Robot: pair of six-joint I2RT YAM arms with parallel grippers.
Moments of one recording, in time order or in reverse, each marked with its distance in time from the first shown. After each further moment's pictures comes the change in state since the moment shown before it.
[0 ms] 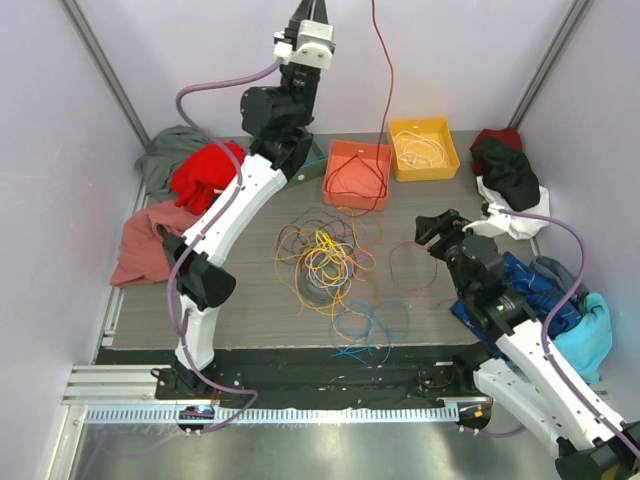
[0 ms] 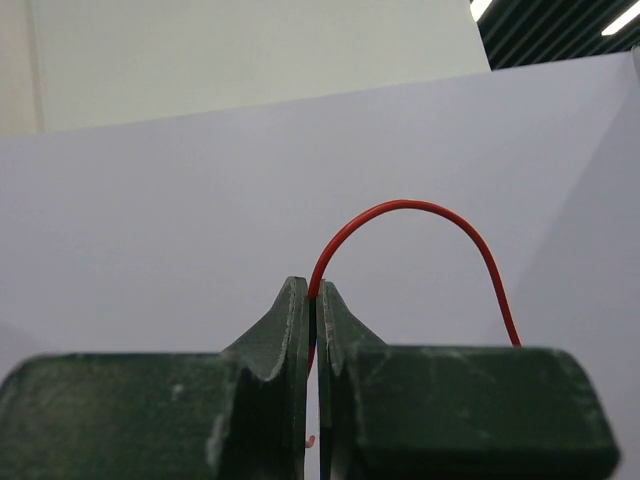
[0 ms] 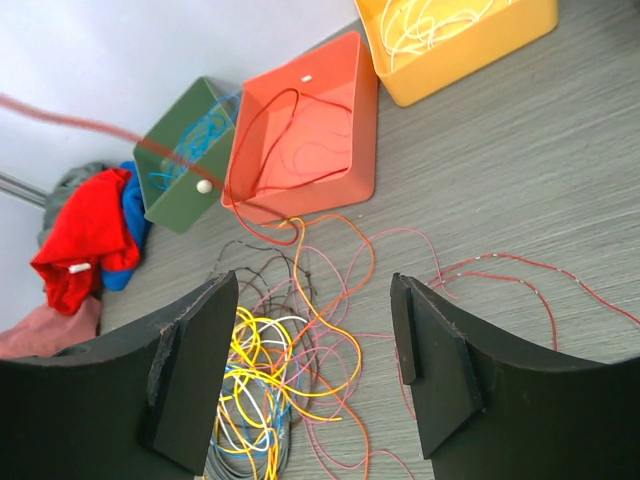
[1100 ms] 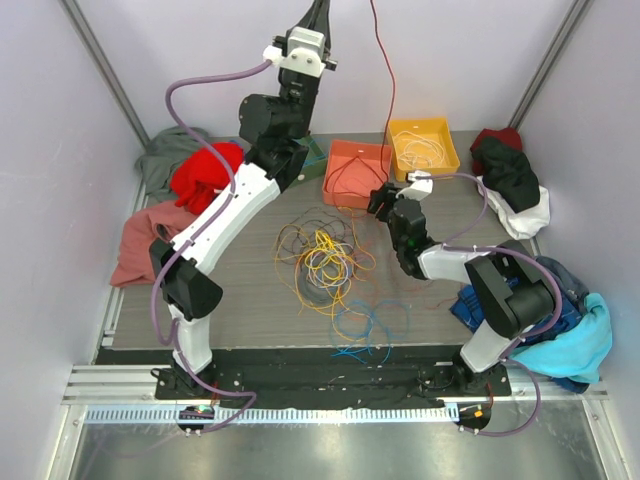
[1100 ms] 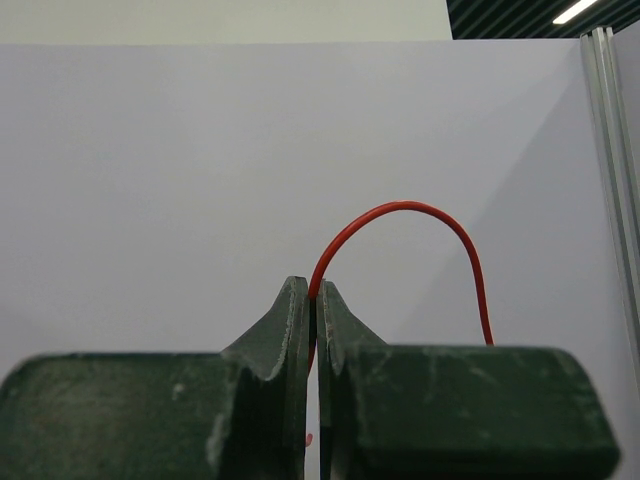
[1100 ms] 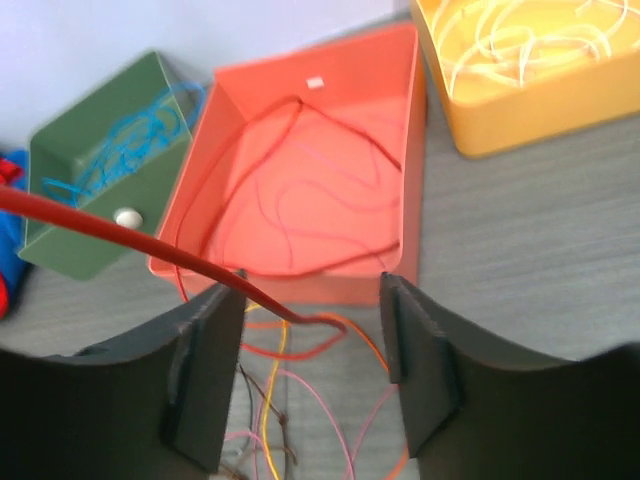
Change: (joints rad) left arm -0.009 -0.112 -0.218 -0.003 -0.019 -0.157; right arm 0.026 1.001 0.098 0.934 0.023 -0.217
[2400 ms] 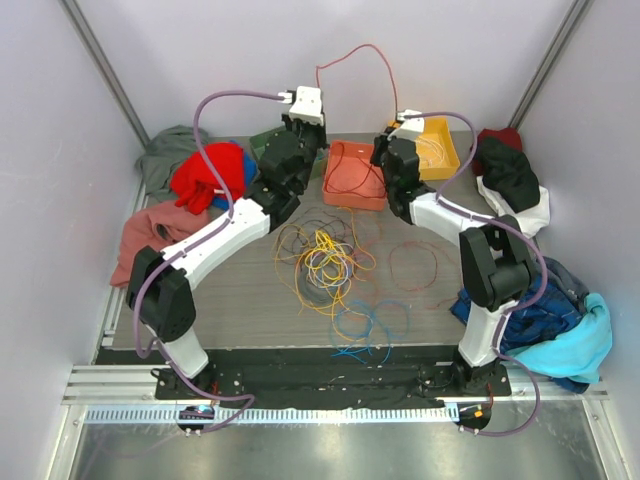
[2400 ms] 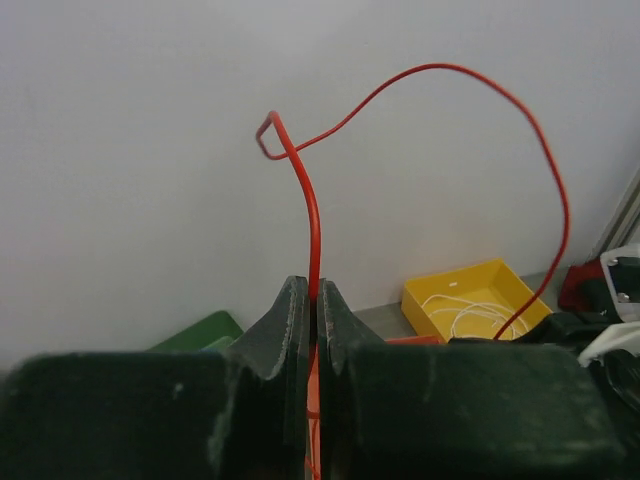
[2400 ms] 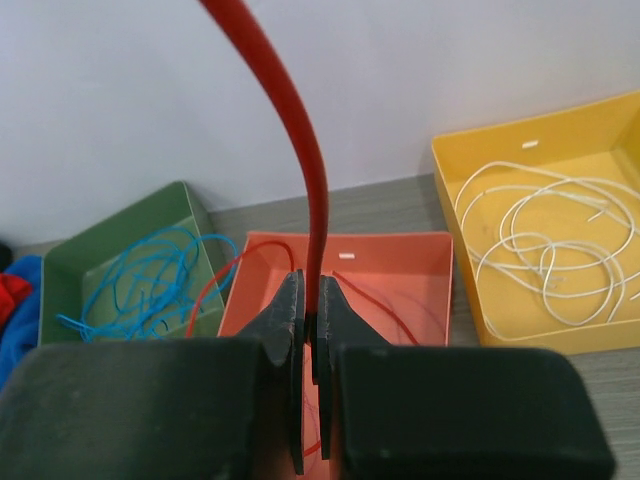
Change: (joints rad) left arm 0.001 -0.211 -0.612 -0.254 -0.270 -0.304; right arm -0.076 0.186 0.572 -0.247 -0.058 -0.153
